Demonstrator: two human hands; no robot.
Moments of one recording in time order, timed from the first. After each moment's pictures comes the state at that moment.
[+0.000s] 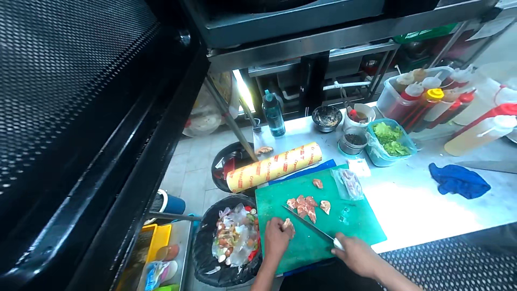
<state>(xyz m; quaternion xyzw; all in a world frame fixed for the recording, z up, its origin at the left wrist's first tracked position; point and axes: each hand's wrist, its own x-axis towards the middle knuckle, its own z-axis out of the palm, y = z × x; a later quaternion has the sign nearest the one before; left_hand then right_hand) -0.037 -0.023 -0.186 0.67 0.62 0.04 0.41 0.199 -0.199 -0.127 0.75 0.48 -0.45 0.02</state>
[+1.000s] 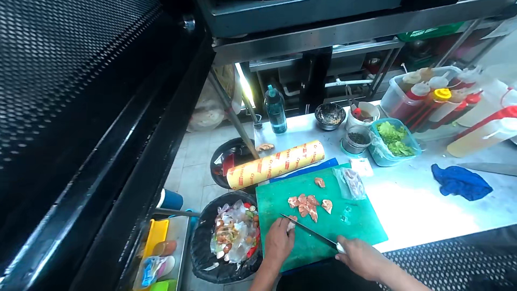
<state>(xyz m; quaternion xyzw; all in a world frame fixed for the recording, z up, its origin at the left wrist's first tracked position) -0.047 -0.030 -0.202 0.85 0.48 0.01 0.23 0.199 -0.198 -0.115 0.72 0.53 -0.44 0.06</state>
